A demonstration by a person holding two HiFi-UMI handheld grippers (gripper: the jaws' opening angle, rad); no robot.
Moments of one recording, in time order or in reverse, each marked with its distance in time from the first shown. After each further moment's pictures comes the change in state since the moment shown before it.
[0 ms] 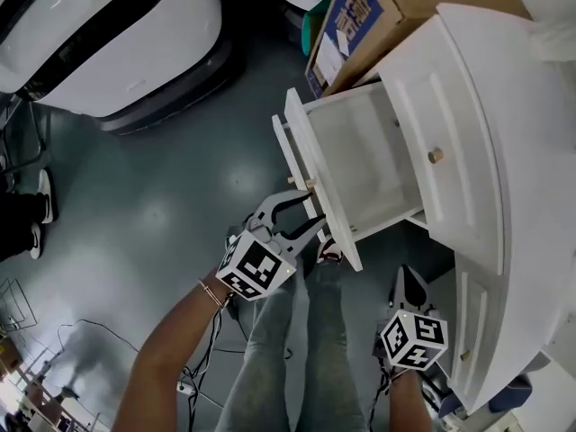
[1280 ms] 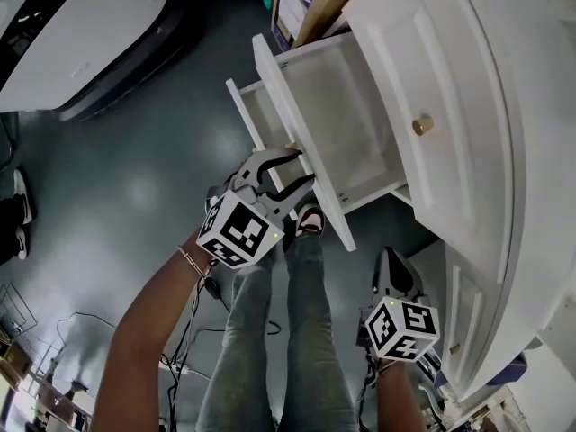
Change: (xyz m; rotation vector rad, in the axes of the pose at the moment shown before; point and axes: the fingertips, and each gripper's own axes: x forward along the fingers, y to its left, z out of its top) left arm 0.086 0.003 -0.022 0.044 0.056 -0.062; right arm 0.031 -0.033 -0.028 0.077 0.097 -0.010
